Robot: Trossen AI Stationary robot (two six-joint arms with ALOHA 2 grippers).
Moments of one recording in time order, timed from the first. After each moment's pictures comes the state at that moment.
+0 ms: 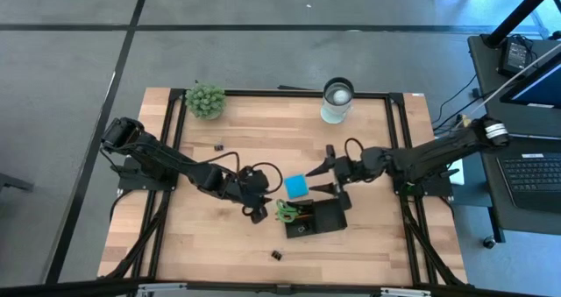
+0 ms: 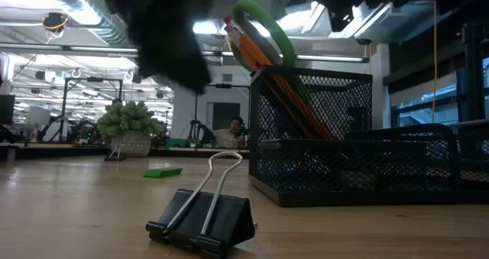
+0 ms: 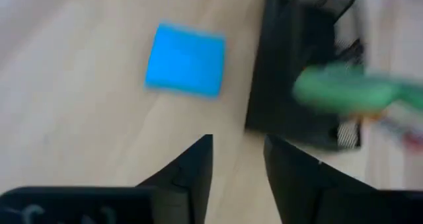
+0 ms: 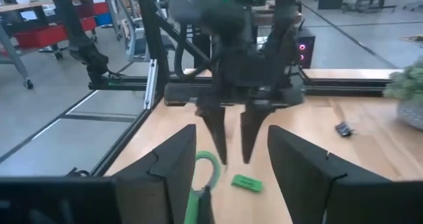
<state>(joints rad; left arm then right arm) -0.33 1.58 0.98 -0.26 -0.33 -0.71 0.22 1.19 0.59 0.48 0.01 0.07</state>
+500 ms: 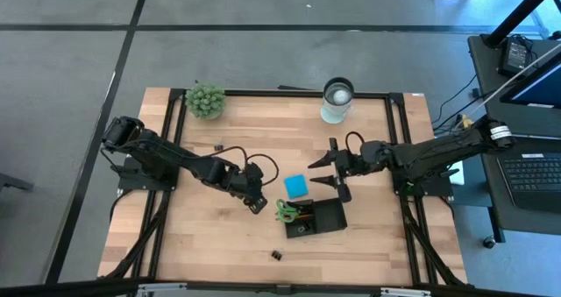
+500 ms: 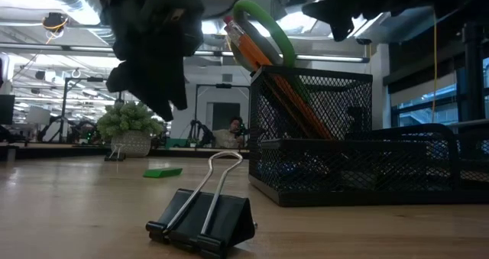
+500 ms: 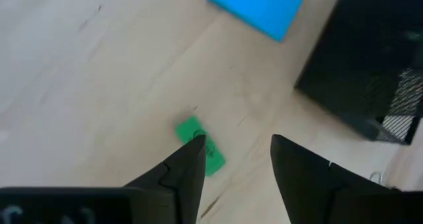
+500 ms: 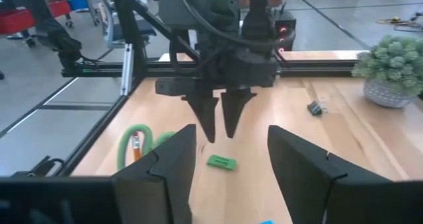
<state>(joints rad) -0.26 1.58 0.98 -0.47 -0.17 -1.01 0.15 1.13 0.59 0.36 0.01 0.07</state>
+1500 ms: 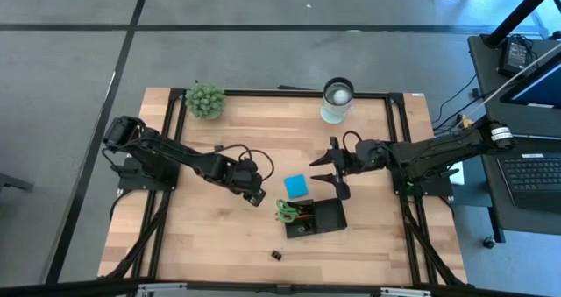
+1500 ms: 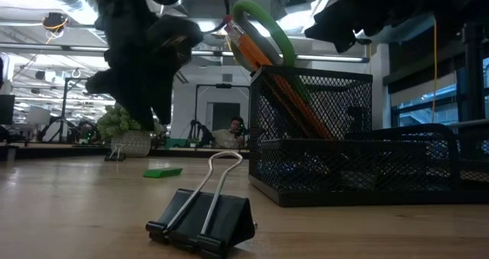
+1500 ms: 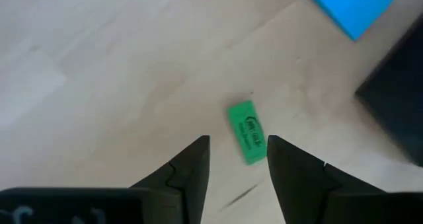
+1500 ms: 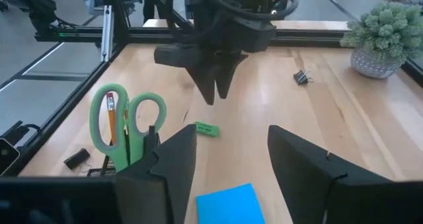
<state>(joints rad) -0.21 1.59 0.98 -0.60 -0.14 -1.18 0.11 1.13 0.59 0.24 0.01 0.03</state>
